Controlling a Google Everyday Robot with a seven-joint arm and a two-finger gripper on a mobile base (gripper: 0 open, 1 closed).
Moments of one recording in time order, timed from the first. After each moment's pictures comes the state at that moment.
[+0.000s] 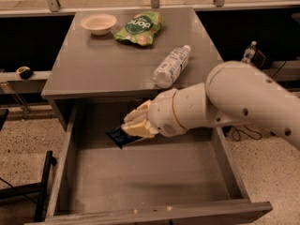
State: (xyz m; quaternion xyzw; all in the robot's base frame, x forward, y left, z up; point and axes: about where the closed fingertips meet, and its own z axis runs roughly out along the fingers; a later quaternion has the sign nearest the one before) arm 0.462 0.037 0.836 -0.56 0.69 0.23 0.39
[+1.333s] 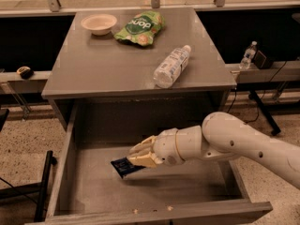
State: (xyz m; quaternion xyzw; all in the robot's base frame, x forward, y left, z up) arm 0.456 0.035 0.700 -0.52 0.69 0.34 0.37
